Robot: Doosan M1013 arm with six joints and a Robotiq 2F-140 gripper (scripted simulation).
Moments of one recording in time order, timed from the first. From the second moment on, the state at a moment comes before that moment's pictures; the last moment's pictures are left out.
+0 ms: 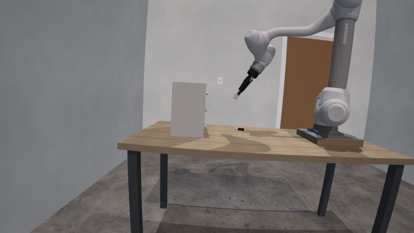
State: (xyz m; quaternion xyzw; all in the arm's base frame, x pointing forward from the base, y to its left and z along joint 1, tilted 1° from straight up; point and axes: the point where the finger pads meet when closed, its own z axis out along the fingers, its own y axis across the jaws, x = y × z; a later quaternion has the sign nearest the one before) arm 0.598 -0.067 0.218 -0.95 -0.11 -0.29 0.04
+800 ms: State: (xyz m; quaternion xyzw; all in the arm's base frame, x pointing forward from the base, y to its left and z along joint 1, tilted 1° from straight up) arm 0.575 -0.064 0.247 -1.00 -0.09 -0.01 0.00
